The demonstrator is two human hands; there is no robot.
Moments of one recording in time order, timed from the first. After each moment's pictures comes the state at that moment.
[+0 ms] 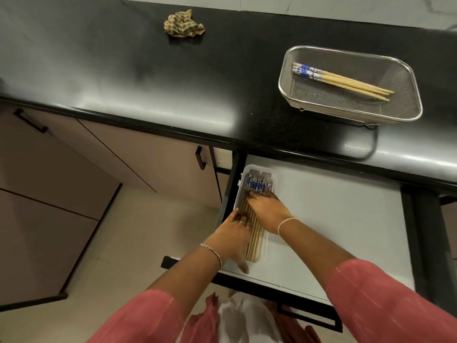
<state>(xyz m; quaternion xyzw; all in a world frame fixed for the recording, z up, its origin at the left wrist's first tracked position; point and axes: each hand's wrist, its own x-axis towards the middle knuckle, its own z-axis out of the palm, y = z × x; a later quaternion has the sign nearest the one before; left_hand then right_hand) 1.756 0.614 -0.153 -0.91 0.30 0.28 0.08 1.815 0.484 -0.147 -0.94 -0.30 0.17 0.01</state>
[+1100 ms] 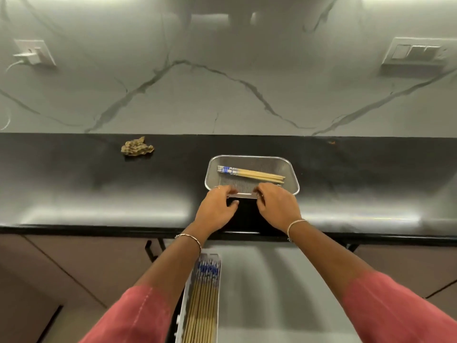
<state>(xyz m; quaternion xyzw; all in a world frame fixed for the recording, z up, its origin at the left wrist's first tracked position) 1.892 0.521 0.041 -0.92 0.16 -0.07 -0.36 1.873 0.341 0.047 -0.97 -0.08 -0.18 0.13</state>
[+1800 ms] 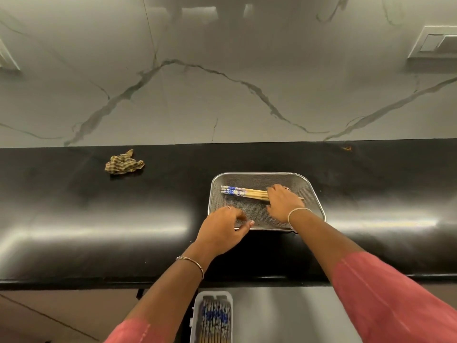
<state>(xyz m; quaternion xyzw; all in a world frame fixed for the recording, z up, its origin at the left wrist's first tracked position) 1.986 0.528 0.020 -0.94 0.25 -0.04 -0.24 2.030 0.328 0.023 -1.00 -0.02 0.03 0.02</state>
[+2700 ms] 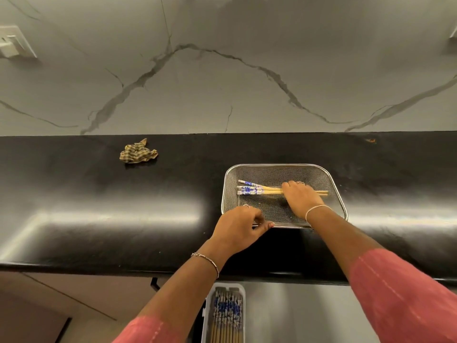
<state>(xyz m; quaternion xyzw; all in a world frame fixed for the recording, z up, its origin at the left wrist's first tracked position) 1.984 0.527 0.011 -0.94 0.26 -0.02 -0.23 2.041 0.325 0.005 -0.99 -0.07 -0.01 -0.10</state>
